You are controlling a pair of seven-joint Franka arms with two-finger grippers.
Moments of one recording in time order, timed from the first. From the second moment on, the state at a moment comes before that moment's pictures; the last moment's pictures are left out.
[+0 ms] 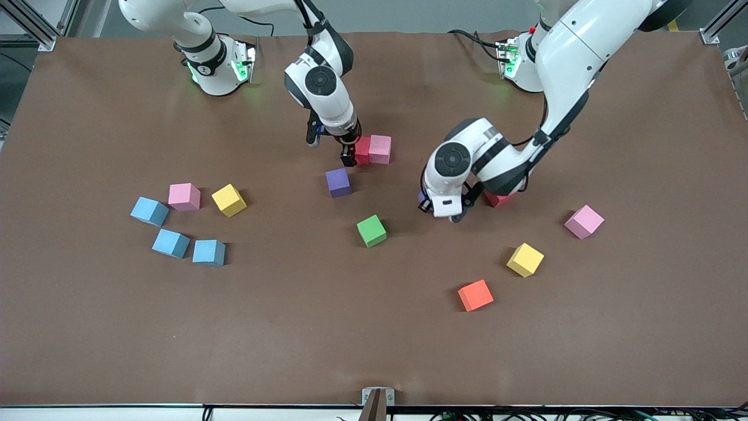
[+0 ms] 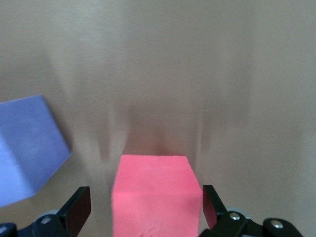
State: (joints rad) left arm -0.05 0.62 -0.68 -1.95 0.36 2.26 -1.95; right arm 0.89 0.34 0.06 -2.28 0.26 2.69 2.36
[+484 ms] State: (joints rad) left arm -0.06 0.49 -0.73 -2.23 0.37 2.54 -2.51; right arm 0.82 0.21 0.05 -2.27 0.25 2.54 2.12
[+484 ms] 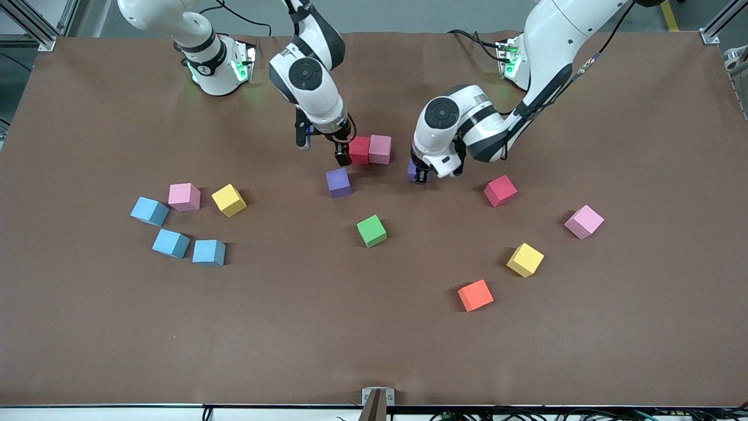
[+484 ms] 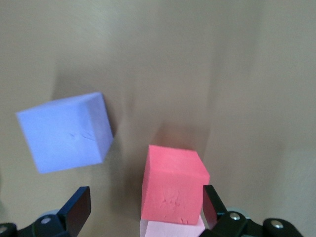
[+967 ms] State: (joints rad) left arm -0.09 0.46 -0.74 -2.29 0.37 2.62 -2.74; right arm 0.67 0.18 0.05 -2.25 0.21 2.46 1.37
